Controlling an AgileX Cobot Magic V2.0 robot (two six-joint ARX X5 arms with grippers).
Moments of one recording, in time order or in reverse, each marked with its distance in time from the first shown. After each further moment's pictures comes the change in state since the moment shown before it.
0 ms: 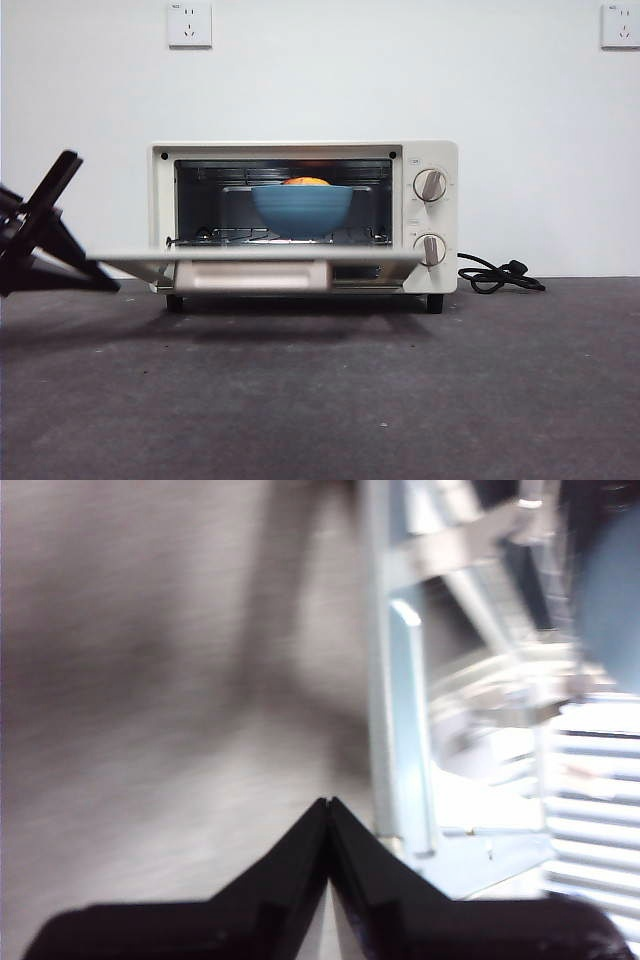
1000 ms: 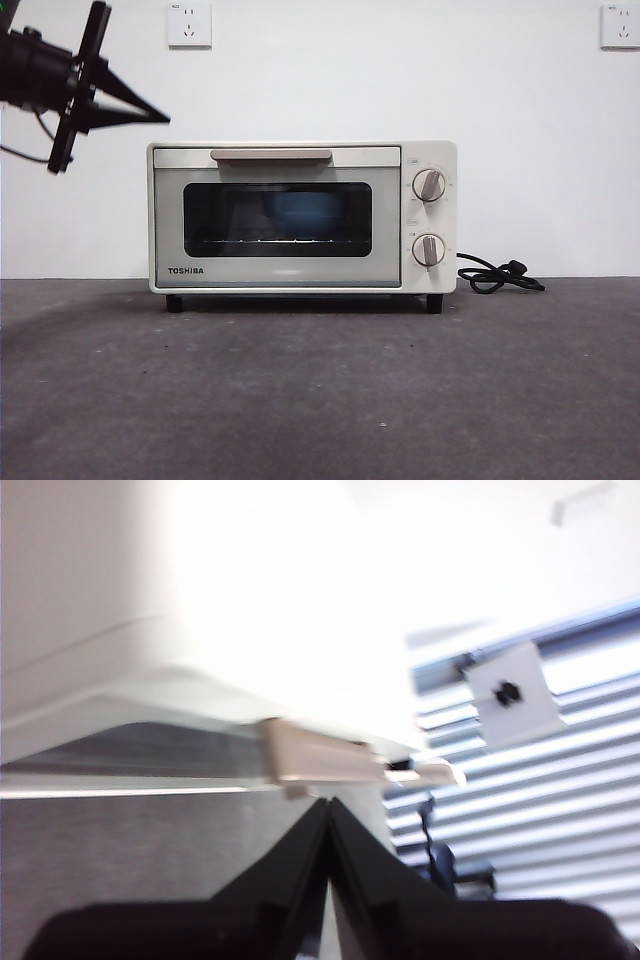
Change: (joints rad) left arm -0.004 0.000 0.454 -0.027 0.155 -0.115; right arm 0.000 0.000 0.000 -0.017 -0.015 0.035
